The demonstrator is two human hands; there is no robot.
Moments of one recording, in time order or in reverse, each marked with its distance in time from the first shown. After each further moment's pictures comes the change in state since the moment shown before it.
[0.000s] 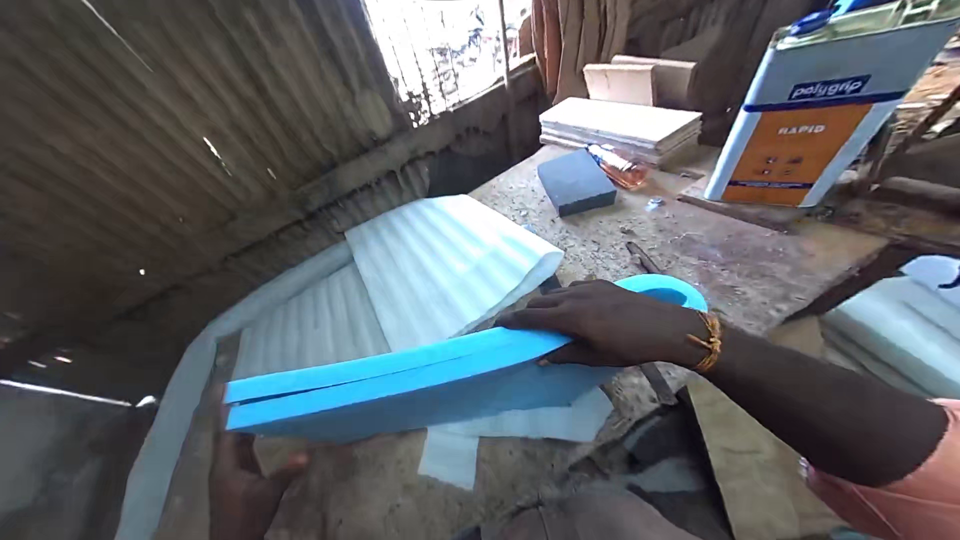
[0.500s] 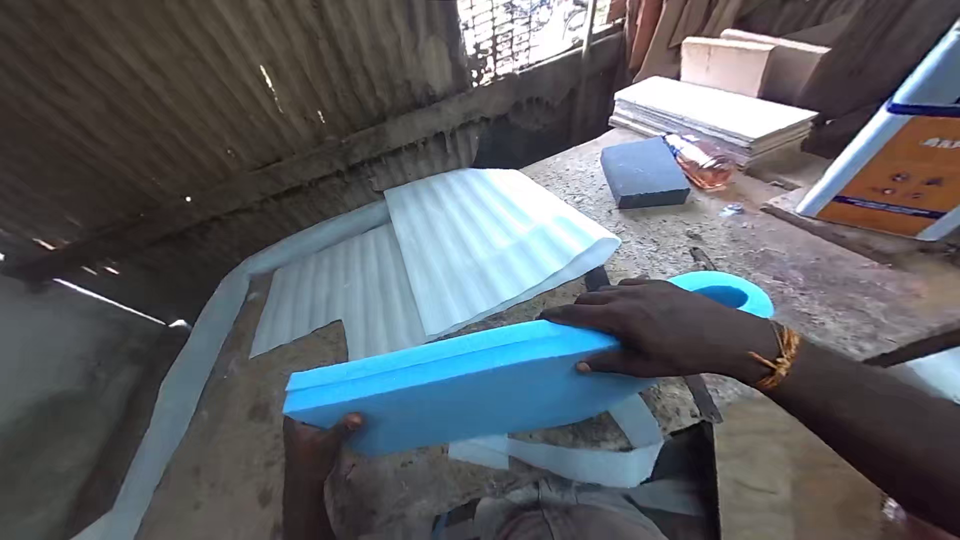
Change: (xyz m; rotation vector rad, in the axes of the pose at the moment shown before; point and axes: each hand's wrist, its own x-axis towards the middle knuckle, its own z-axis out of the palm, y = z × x) left_hand -0.056 -0.017 0.030 -0.063 0.214 -0.402; right_hand 0.017 -0.003 0.011 -0.100 -0.144 0.003
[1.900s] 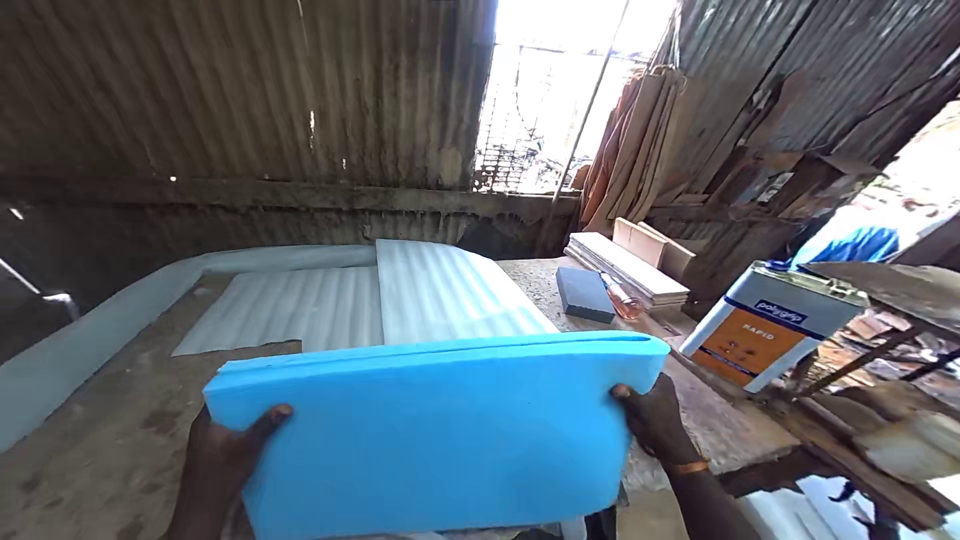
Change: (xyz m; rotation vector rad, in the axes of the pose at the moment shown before) left_hand 0.009 0.007 -0.033 0.028 0.138 -0.065; right_hand -0.063 0.023 0.042 0.846 0.959 0.605
